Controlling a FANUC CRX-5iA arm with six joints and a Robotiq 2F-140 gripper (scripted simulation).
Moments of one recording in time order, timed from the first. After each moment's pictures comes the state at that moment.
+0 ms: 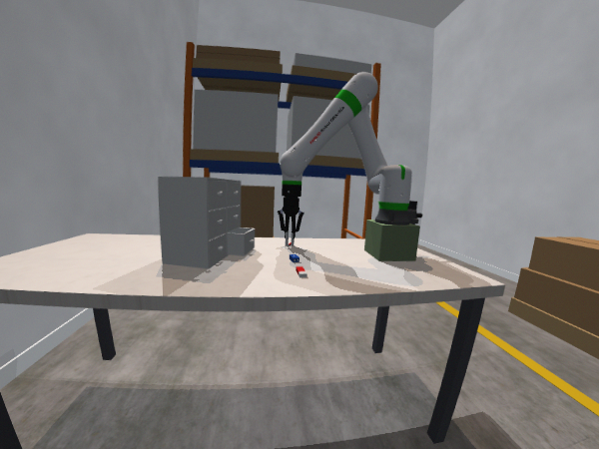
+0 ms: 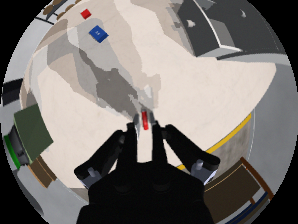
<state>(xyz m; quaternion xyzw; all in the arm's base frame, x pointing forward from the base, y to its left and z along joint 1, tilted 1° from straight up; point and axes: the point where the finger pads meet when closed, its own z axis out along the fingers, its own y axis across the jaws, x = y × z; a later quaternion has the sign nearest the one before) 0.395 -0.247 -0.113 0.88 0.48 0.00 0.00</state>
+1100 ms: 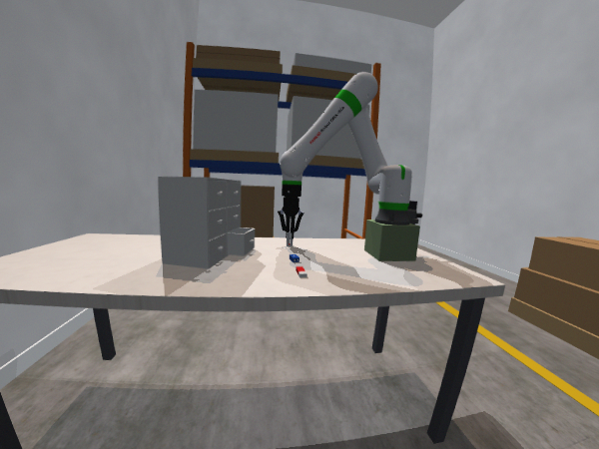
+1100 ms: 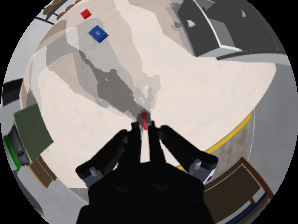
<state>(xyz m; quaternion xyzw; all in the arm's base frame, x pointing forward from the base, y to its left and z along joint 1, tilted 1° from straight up) 0.395 -0.247 -0.113 0.88 0.48 0.00 0.00</state>
